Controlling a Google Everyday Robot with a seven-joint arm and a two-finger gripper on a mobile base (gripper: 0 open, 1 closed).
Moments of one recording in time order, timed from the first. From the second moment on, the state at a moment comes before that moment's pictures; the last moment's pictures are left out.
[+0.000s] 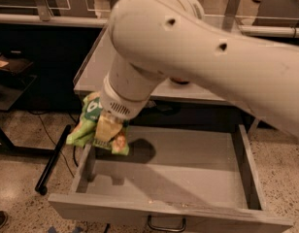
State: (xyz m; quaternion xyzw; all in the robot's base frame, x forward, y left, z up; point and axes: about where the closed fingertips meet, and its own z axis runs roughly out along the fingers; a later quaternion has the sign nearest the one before) arm 0.453 0.096 0.871 -0.64 0.73 0.10 0.22
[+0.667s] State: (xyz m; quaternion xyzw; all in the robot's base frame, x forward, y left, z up) arm 0.408 0.091 0.824 -0.60 0.76 0.15 0.19
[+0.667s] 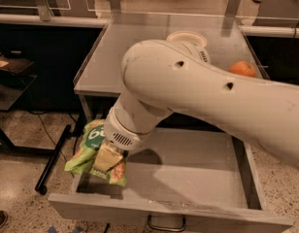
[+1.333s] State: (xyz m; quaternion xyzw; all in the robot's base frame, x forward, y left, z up) arm 0.401 0.068 0.768 -0.53 0.80 0.19 0.18
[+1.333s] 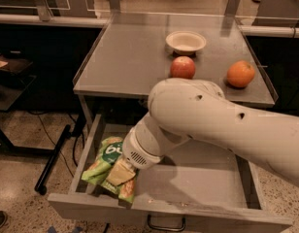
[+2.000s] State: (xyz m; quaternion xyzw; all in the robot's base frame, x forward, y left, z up) arm 0.402 0.063 0.720 -0.50 0.82 0.22 0.18
